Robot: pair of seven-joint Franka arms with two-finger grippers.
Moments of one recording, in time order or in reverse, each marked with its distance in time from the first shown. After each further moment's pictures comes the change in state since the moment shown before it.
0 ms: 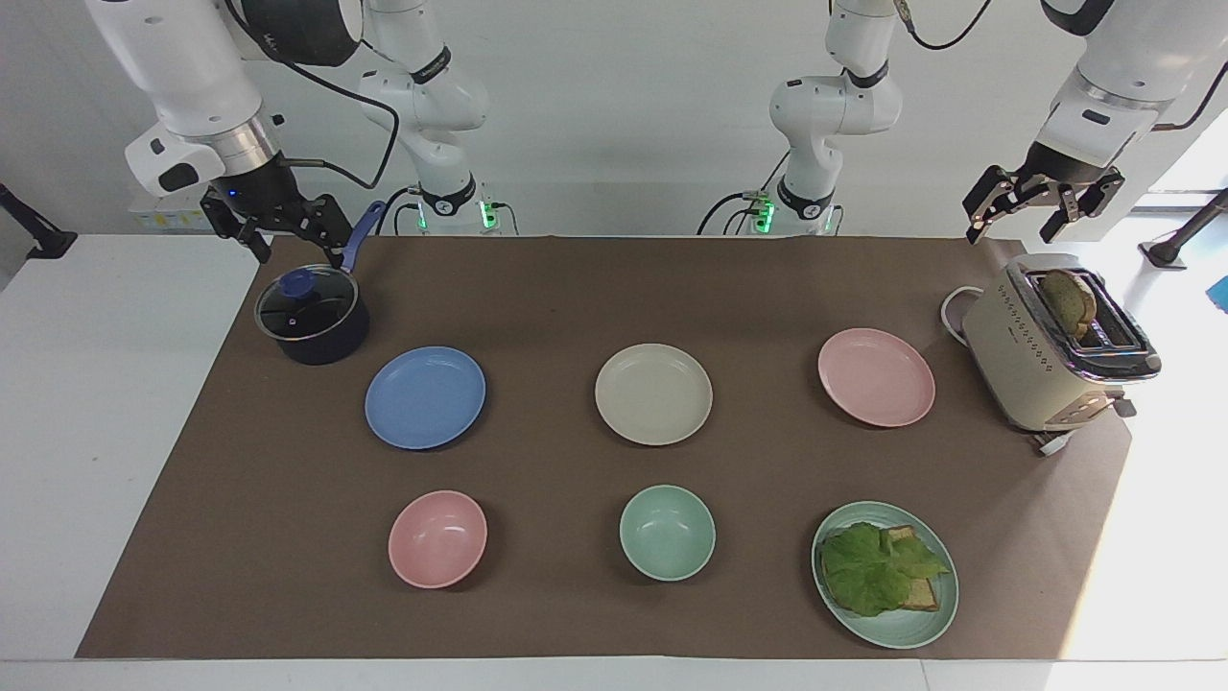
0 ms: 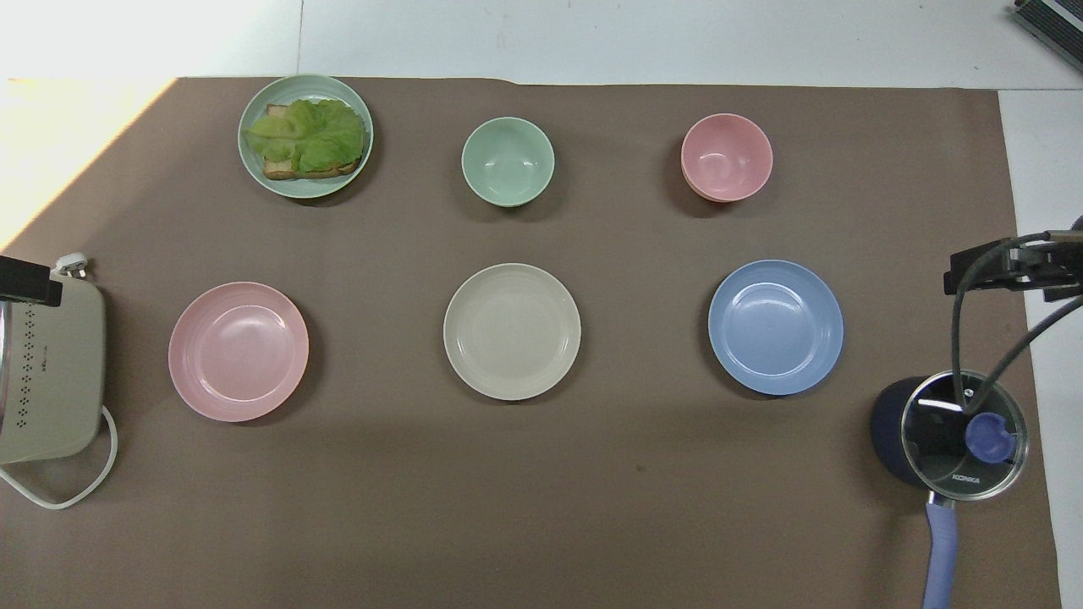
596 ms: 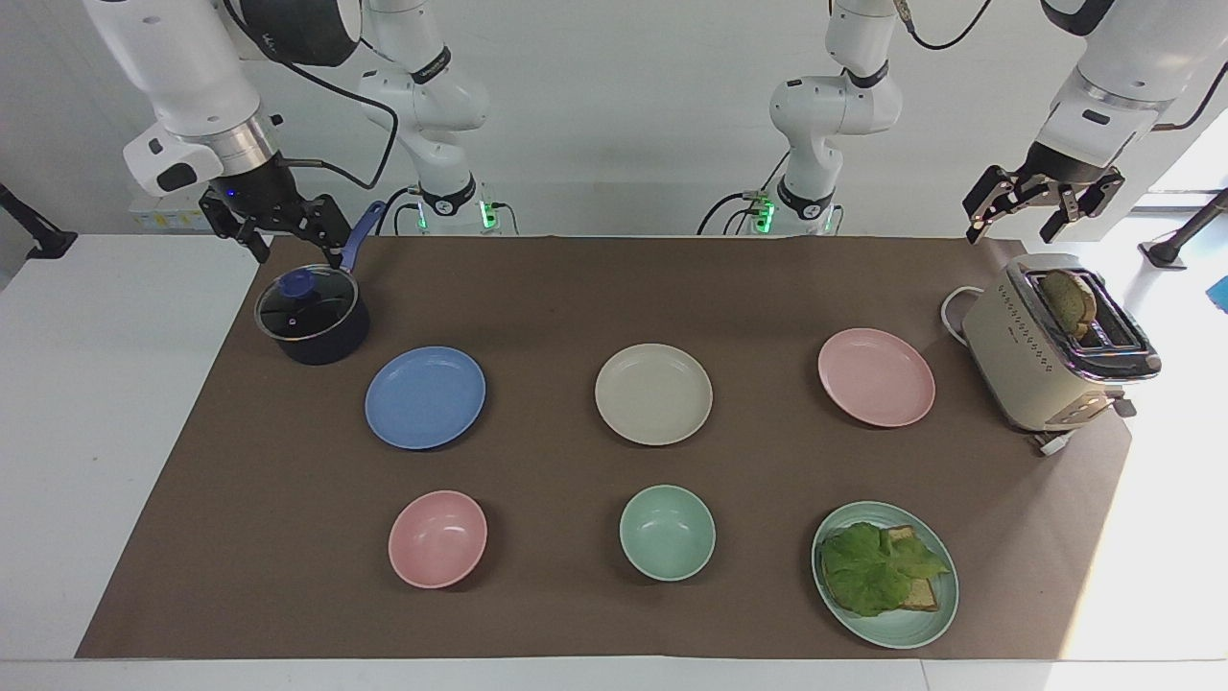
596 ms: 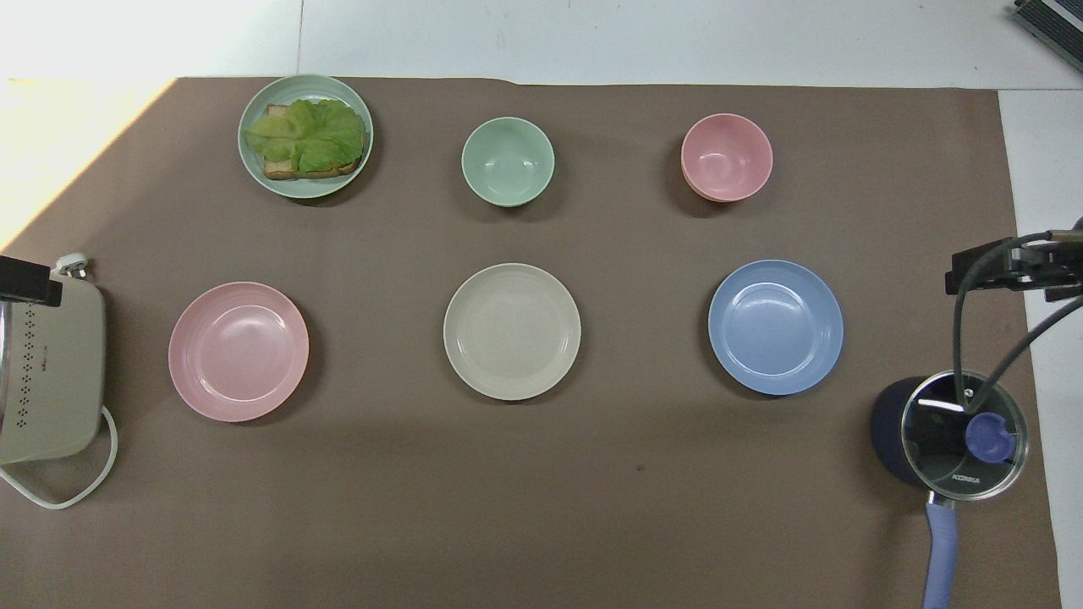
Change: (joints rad) left arm 0.000 0.000 0.000 0.000 0.000 0.000 0.000; right arm 0.000 0.000 -0.001 0.000 0.000 0.000 0.000
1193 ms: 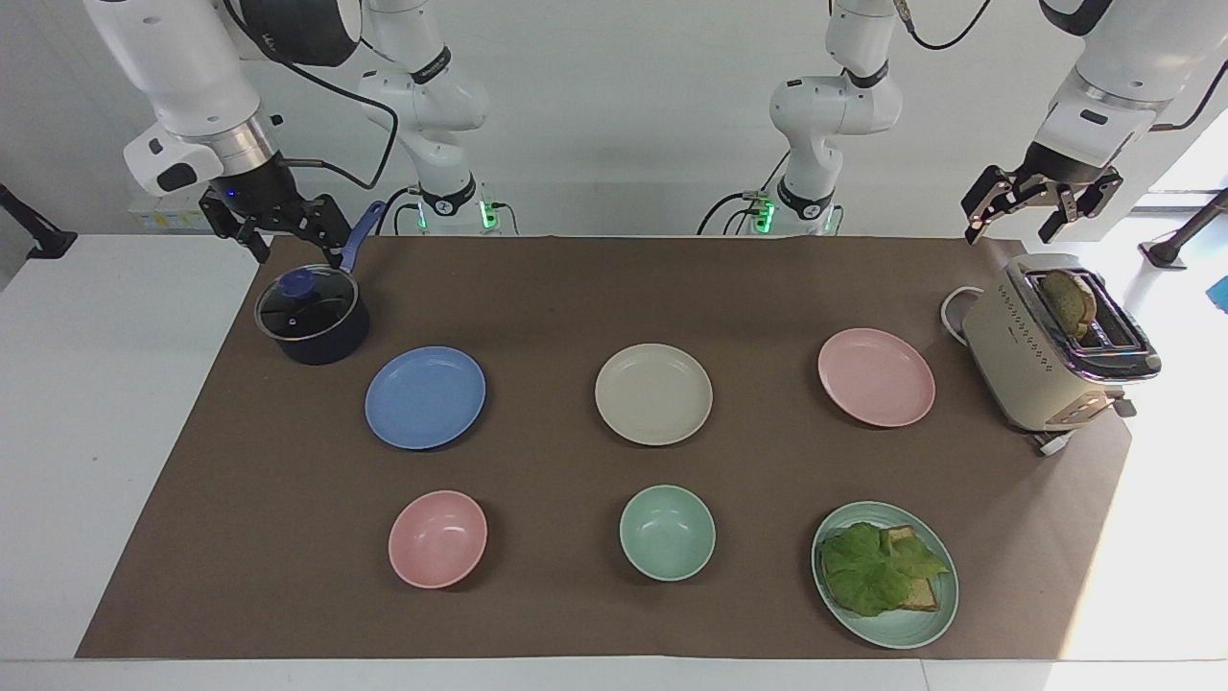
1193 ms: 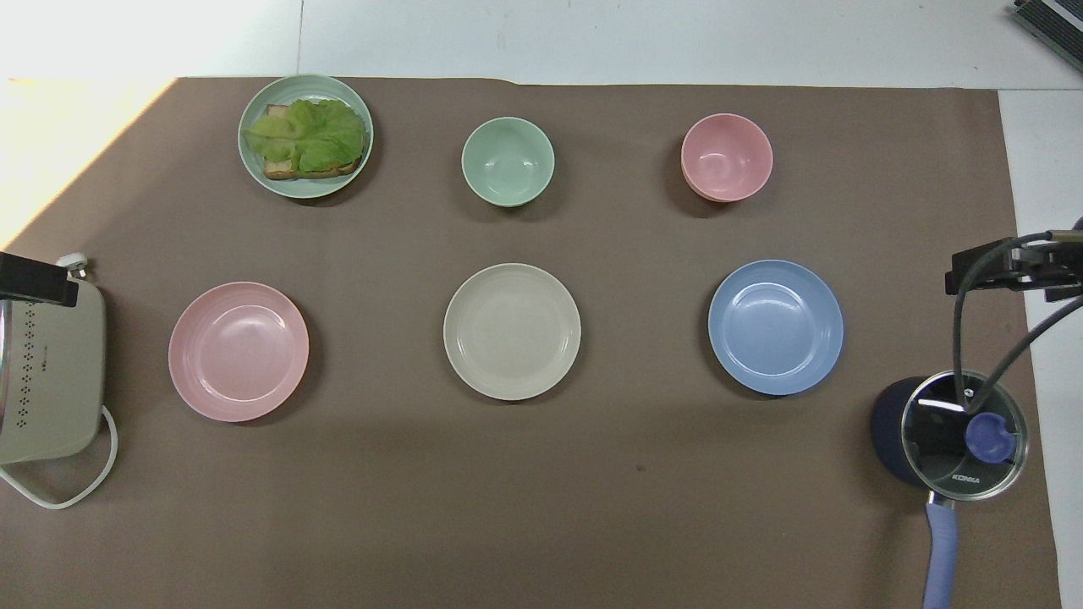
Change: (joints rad) left arm -0.013 0.000 -0.018 0.000 -0.001 0.000 0.001; right arm 0.000 0.000 0.000 0.000 0.000 0.000 0.000
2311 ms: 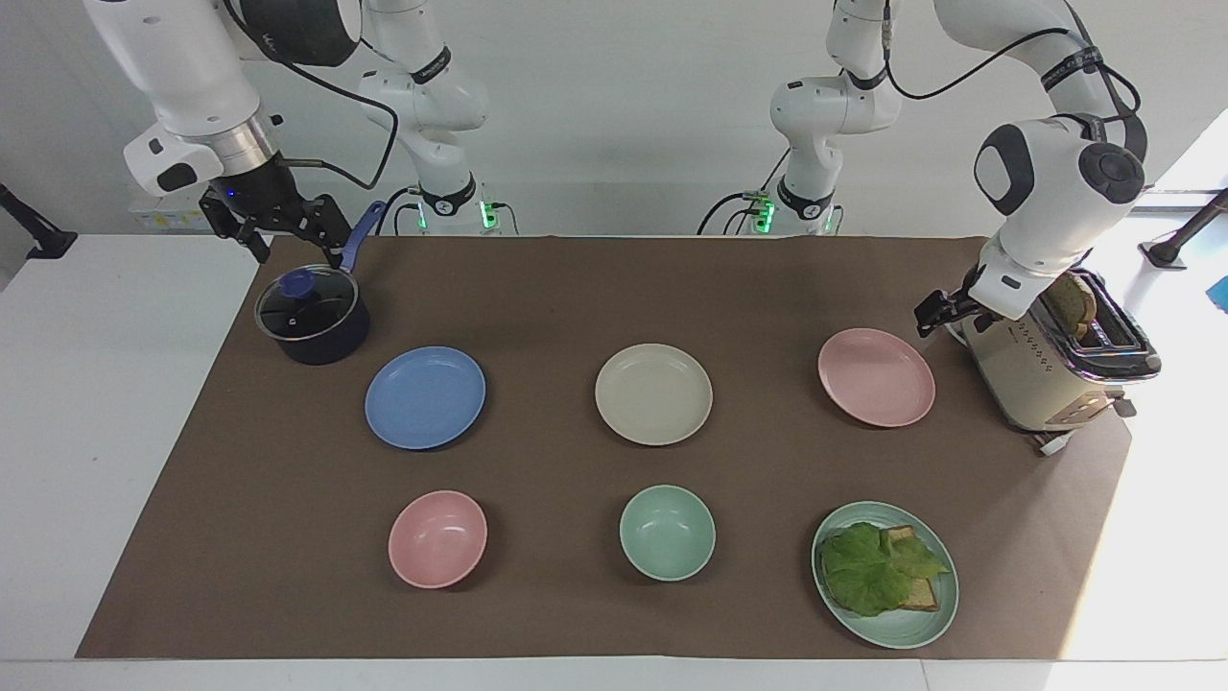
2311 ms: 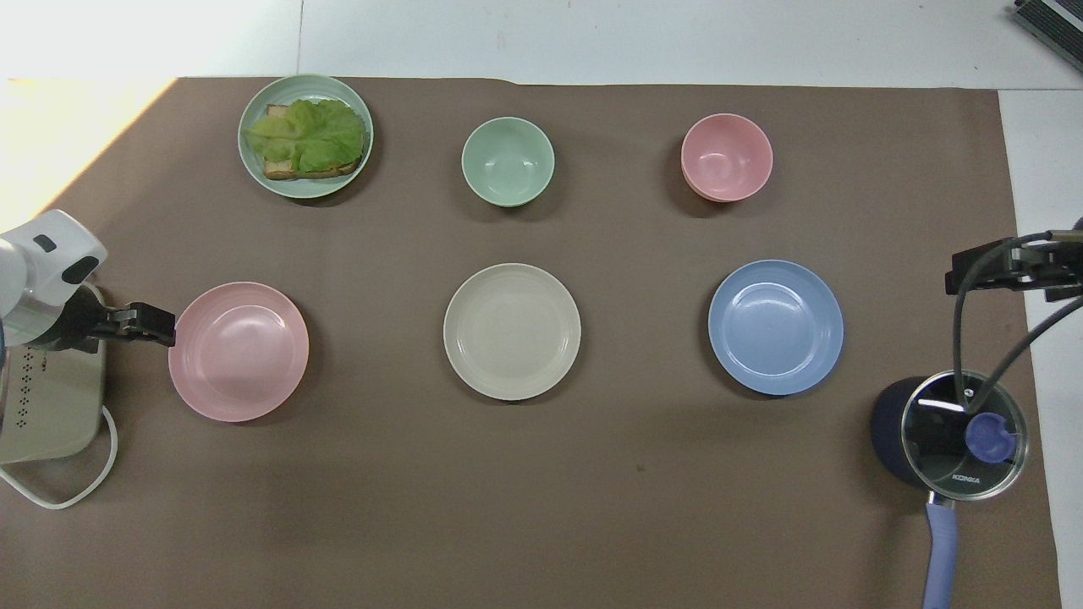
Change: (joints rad) left arm 0.080 0.078 0.018 -0.484 0.000 0.415 -0.034; right arm 0.000 0.000 0.000 0.000 0.000 0.000 0.000
